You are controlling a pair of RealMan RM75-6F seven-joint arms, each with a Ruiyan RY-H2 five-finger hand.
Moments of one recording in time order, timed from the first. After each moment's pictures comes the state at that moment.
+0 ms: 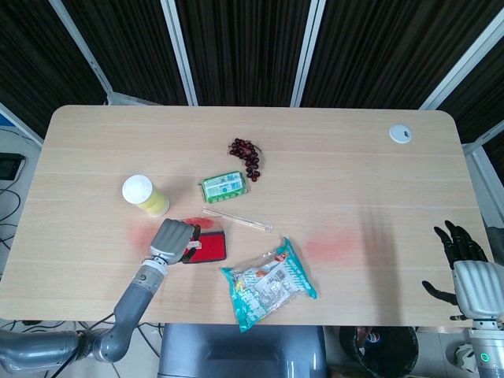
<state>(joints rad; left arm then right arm) -0.69 -1.64 -0.17 -1.65 0.89 1.05 0.78 0.07 -1.14 0.07 -1.58 -1.51 1.51 -0.01</state>
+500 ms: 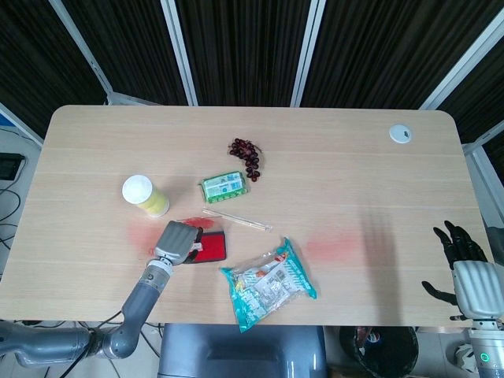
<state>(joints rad) -0.73 -1.69 -0.14 -1.58 0.81 1.04 0.82 0.07 -1.14 0.07 -1.58 -1.51 1.51 -0.01</state>
